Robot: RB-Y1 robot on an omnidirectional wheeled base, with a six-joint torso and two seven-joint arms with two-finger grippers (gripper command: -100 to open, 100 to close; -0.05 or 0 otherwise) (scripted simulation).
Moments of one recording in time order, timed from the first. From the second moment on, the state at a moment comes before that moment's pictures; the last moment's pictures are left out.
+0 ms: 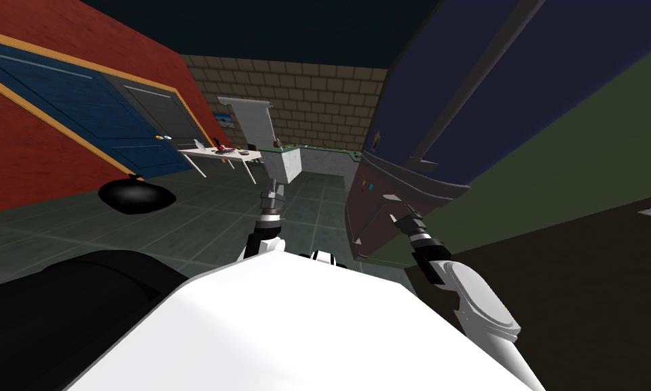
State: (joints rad) left arm 0.53 -0.04 -0.07 -2.30 0.11 -0.47 -0.15; right arm 0.30 -0.60 -0.24 -1.94 1.16 -0.24 1.14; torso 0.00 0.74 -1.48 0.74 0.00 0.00
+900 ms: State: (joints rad) left arm 0.53 -0.04 -0.07 -2.30 0.11 -0.47 -0.15; right arm 0.26 -0.65 -0.27 -1.89 1.24 -0.24 1.25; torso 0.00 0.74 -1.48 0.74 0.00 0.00
